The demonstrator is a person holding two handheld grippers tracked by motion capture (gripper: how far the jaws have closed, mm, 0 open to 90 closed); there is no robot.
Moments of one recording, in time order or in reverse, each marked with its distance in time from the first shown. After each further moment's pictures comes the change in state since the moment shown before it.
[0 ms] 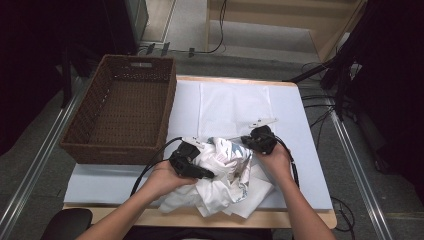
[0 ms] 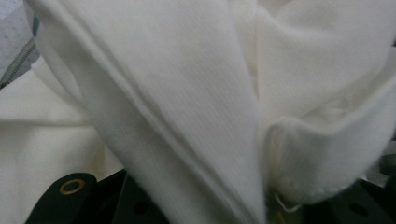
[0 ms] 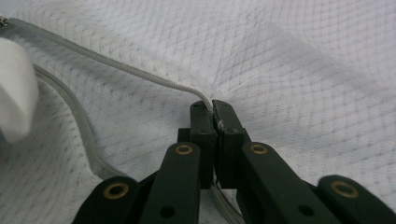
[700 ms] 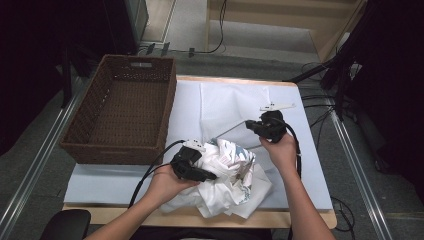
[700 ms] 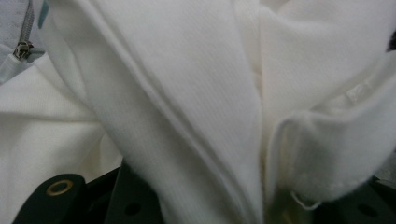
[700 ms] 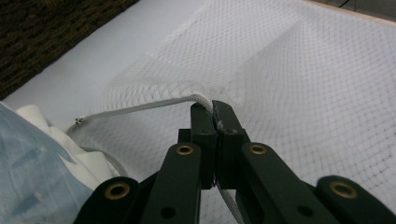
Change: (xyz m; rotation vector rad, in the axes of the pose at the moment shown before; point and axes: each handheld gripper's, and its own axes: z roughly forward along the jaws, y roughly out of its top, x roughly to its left) left arm -0.011 -0.002 0.004 -0.031 0.051 0.047; right arm -0.002 0.039 -0.057 -0.168 0.011 0.104
